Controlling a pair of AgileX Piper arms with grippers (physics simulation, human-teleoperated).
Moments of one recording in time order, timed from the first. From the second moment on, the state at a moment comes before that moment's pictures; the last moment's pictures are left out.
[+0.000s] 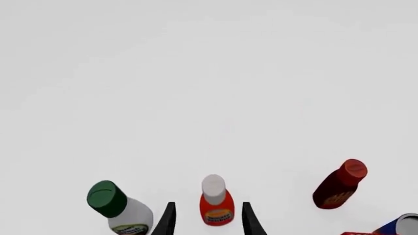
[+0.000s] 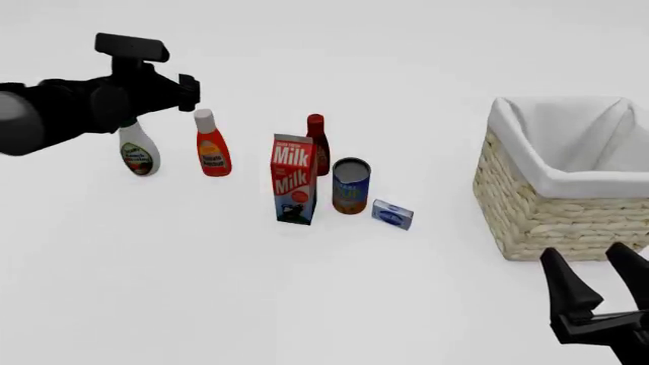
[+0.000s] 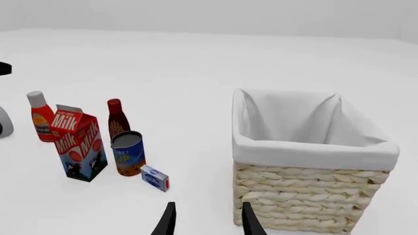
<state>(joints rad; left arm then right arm) -0.08 1.74 -1.30 0.00 0.09 0.08 0.28 0.00 -0.21 -0.02</state>
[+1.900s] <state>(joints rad) -0.08 2.09 -1.52 -0.04 0.08 0.08 0.45 0.00 -0.35 -0.01</state>
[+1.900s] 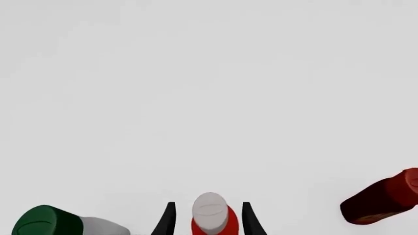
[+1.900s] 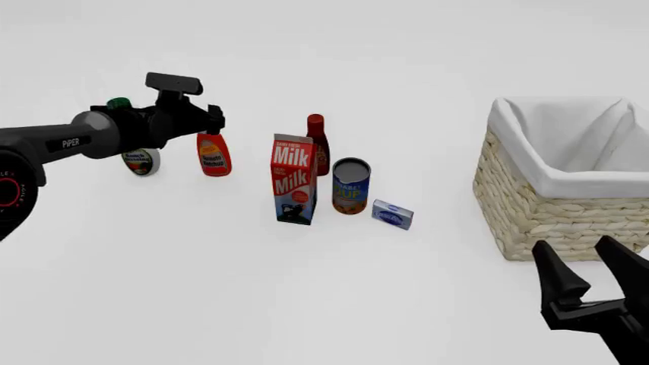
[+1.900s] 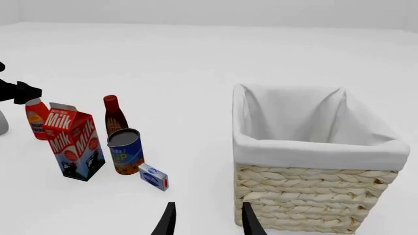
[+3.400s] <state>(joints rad) -0.09 2.02 -1.46 -0.05 0.07 0.08 0.44 0.00 -0.34 -0.01</state>
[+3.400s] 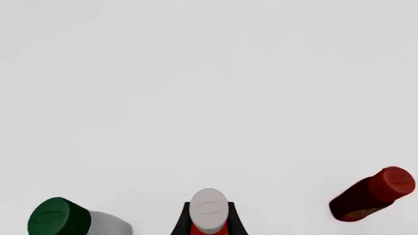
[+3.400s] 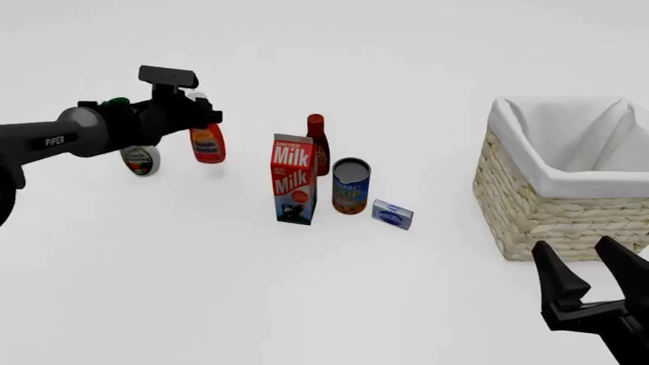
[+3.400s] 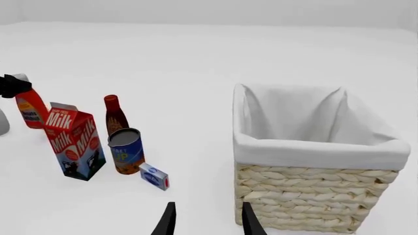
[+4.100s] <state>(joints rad) -0.15 1.61 -1.22 0.02 0.08 0.11 0.15 -0.09 -0.07 -0.07</state>
